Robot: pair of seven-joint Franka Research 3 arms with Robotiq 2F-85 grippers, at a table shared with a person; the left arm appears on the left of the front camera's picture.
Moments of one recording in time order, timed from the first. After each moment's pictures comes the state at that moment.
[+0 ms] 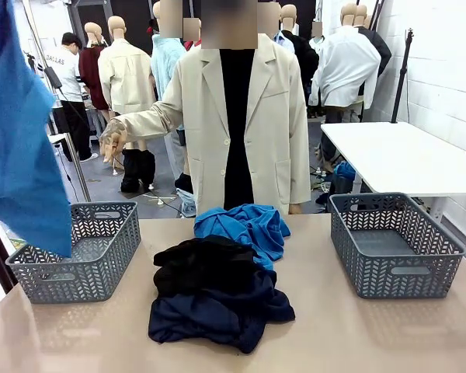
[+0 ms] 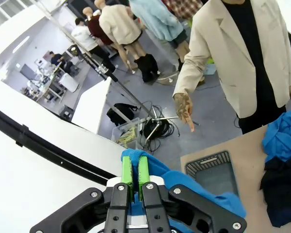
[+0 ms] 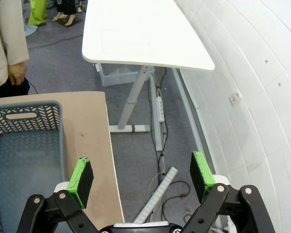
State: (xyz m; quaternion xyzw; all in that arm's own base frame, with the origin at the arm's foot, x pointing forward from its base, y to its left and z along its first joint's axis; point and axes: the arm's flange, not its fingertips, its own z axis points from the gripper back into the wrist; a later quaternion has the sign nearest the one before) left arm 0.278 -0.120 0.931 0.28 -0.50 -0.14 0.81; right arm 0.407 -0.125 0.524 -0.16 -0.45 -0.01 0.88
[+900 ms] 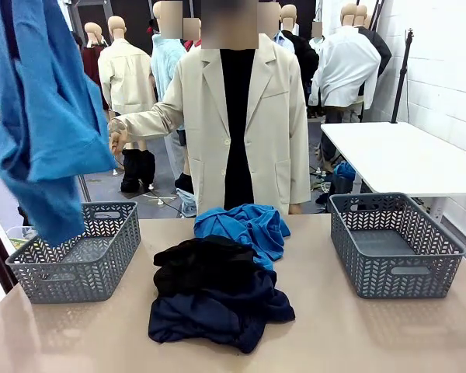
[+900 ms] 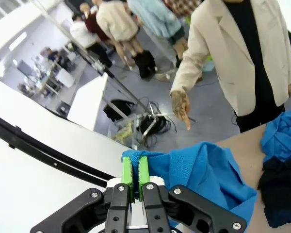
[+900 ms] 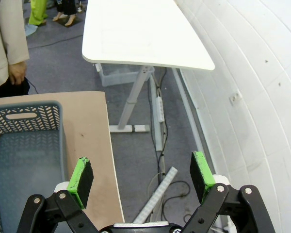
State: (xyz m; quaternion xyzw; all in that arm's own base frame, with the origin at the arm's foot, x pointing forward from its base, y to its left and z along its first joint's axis) left arm 0.306 -0.109 0.925 0.27 -0.48 -0.13 0.82; right arm 0.407 -0.125 0.524 -0.16 -0.45 -0.01 0.88
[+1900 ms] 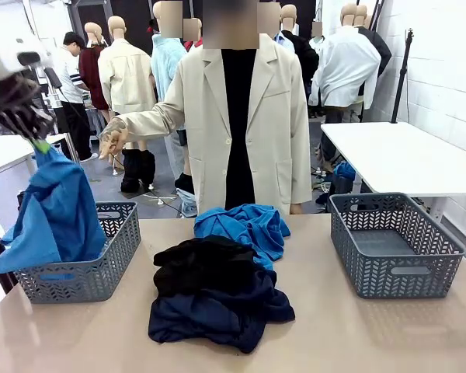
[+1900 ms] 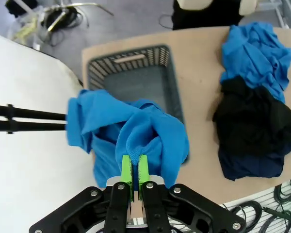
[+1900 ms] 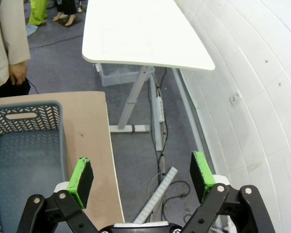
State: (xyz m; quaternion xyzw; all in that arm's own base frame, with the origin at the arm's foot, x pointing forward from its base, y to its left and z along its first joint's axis) left arm 0.406 -0.045 0.648 0.06 -0.23 -0.09 0.97; right arm 0.407 -0.125 0.524 -0.16 -0.45 -0.01 0.88
